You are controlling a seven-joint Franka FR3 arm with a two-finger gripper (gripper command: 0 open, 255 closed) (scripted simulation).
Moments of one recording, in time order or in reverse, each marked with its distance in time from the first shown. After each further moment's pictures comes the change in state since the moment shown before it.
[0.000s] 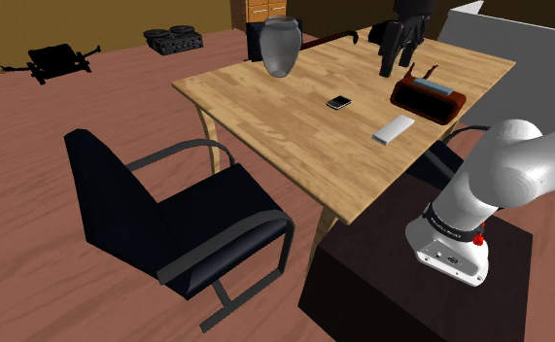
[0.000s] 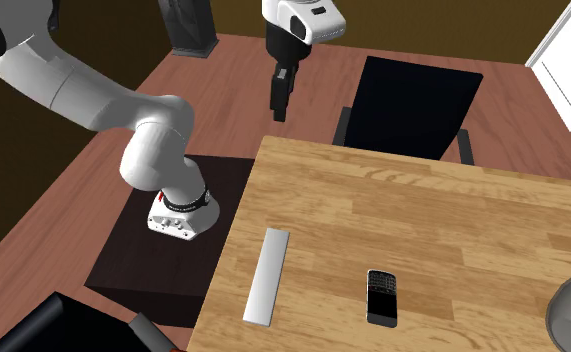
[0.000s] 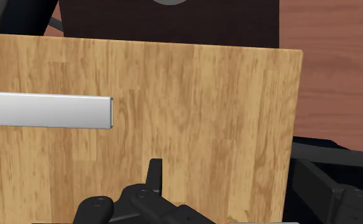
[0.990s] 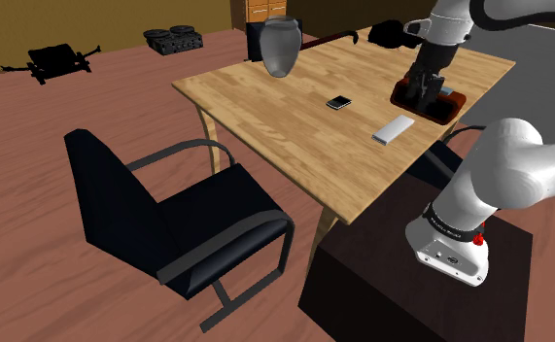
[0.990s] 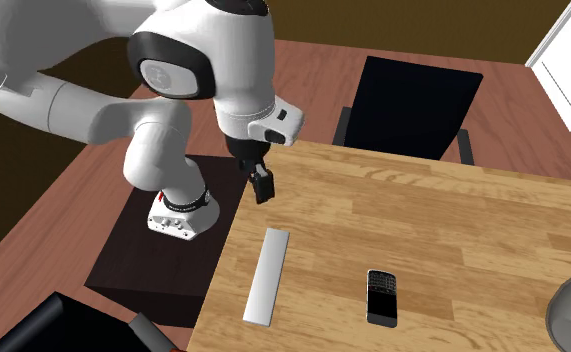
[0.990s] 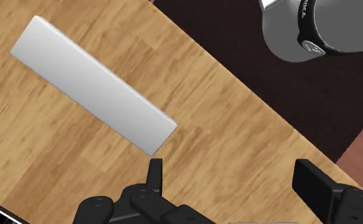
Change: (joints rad) arm 0.083 -0.284 -0.368 -0.387 -0.347 0.165 -0.722
